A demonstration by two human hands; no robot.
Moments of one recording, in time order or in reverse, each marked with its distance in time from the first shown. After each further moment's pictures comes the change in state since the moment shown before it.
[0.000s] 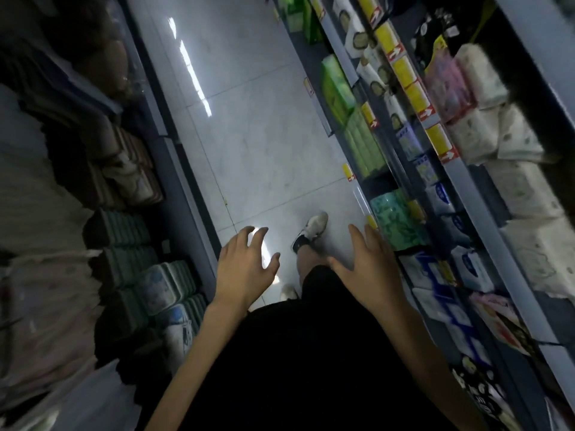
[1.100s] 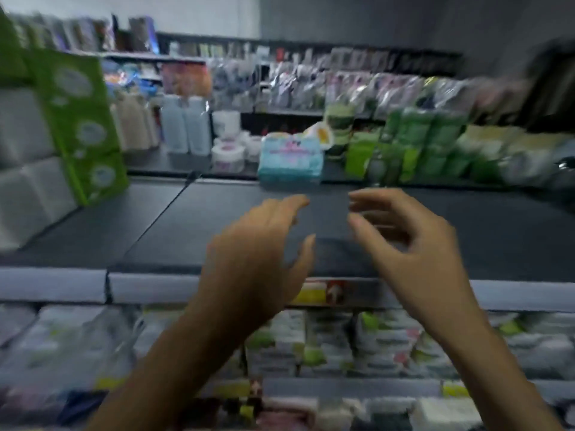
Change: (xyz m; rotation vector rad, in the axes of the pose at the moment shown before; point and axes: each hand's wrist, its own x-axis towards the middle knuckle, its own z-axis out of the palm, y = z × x) left_hand 0.283 0.496 -0.426 -0.363 0.439 1.757; right_hand 0.024 -0.066 -0.529 0.388 1.595 0.249
